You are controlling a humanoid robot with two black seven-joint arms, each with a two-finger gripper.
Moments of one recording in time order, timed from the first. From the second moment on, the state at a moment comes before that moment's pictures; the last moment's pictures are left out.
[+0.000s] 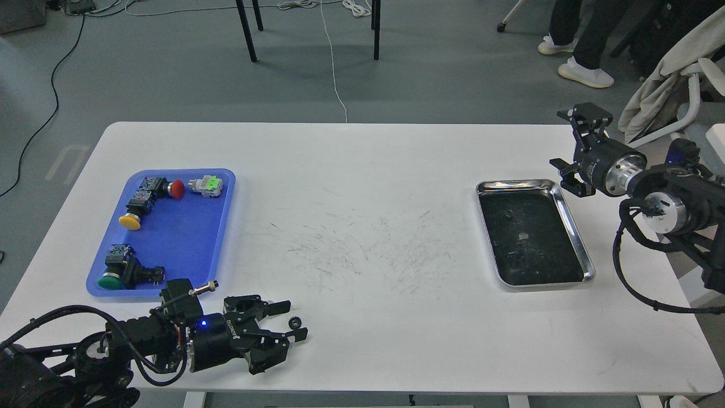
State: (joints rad) left arm -0.46 0.61 -0.16 -1.20 1.92 0.25 -0.49; right arm 0.92 -0.59 0.19 0.80 -0.02 0.10 0.11
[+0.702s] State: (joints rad) left arm -0.47 0.62 -0.17 -1.20 1.89 0.25 -0.49; right arm 0.99 -0.59 0.26 0.79 -0.02 0.10 0.11
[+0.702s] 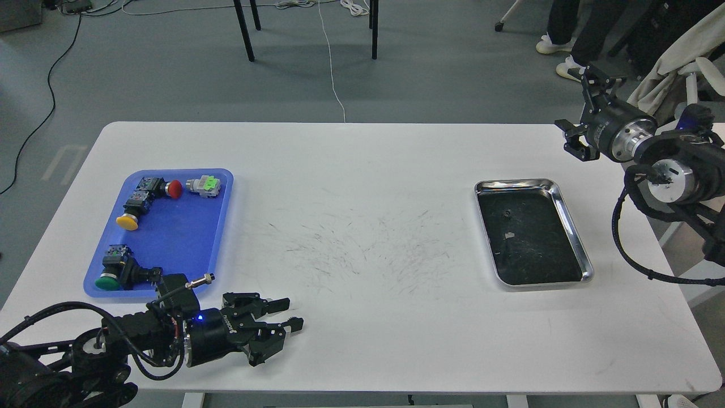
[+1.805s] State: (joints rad) left arm -0.51 0.72 -0.27 -1.30 1.71 0.23 -0.49; right arm 0.94 -0.57 0.25 0.79 -0.02 0.10 0.11
